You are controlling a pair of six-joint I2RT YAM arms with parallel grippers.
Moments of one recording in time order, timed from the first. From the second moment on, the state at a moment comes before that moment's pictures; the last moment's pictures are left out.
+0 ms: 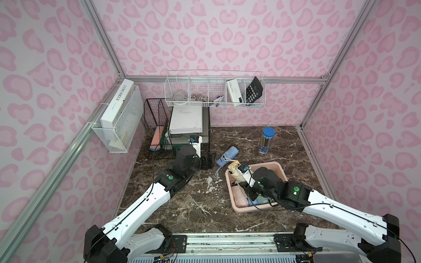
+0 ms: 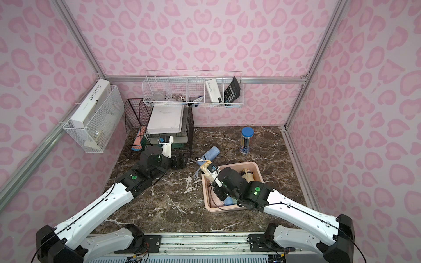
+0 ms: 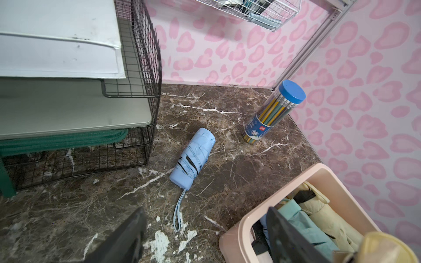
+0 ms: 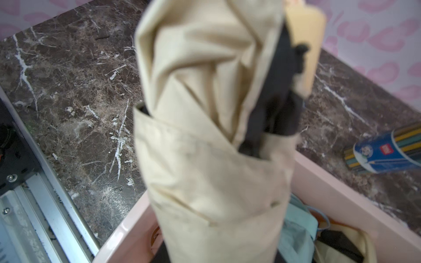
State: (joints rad) left arm -0.58 1.11 0.94 -0.24 -0.07 -0.45; right arm 1.06 1.08 0.94 -0.60 0.21 0.16
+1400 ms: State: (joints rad) left arm -0.58 1.08 0.91 -0.40 -0.27 -0.63; right arm 0.93 1.32 1.02 -0.85 0.03 0.62
